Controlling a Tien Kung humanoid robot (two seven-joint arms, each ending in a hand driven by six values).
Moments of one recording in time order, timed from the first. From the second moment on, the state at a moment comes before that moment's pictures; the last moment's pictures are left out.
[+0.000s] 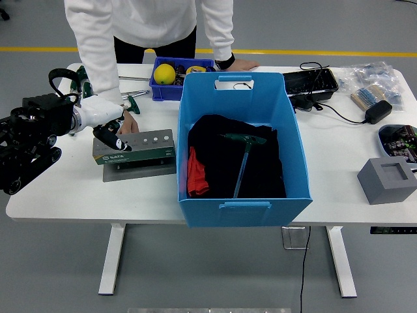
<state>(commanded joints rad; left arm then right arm) -0.95 0.44 -0.40 -0.82 1.93 -0.15 -0.06 0.13 -0.19 0.47 0.23 -0.09 -0.27 -0.14</state>
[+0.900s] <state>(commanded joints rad) -0.93 0.46 -0.48 -0.81 1.86 0.11 -0.25 0.13 -0.19 0.48 0.23 -0.10 -0.27 -0.14</state>
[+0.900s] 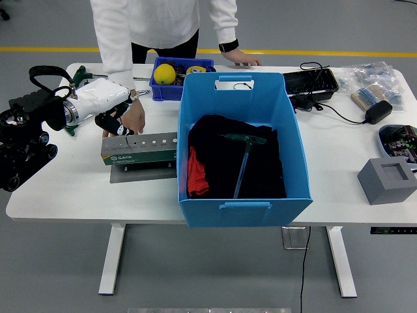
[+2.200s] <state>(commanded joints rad) -0.91 0.35 -0.63 -1.18 1.80 0.14 -0.21 0.14 -0.20 0.49 0.23 -0.13 -0.27 -0.15</state>
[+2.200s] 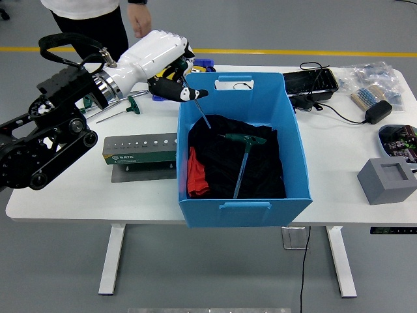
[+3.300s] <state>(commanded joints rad) -0.95 0.24 -0.44 -1.06 1.88 -0.07 -0.15 0.14 -0.20 0.50 0.23 -0.15 -0.27 -0.15</state>
